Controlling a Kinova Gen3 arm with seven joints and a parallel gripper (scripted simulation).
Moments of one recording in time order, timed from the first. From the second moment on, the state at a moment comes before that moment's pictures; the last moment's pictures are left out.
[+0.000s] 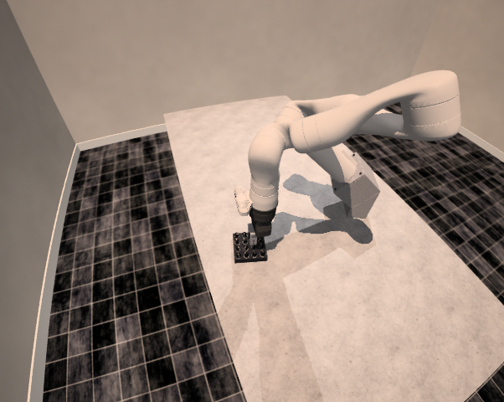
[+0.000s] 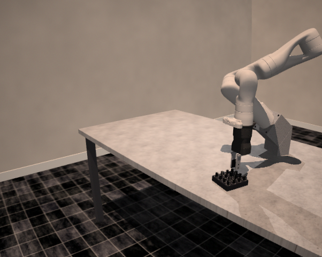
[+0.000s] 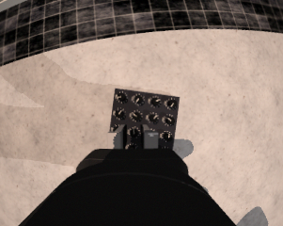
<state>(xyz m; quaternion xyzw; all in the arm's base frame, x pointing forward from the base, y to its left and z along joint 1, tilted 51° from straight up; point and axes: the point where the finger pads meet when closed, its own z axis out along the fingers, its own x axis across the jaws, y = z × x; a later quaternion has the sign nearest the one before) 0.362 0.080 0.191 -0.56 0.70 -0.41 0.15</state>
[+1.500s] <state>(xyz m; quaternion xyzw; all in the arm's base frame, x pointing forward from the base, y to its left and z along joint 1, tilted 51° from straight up) 0.351 0.083 0.200 -0.04 0.90 -0.23 0.36</state>
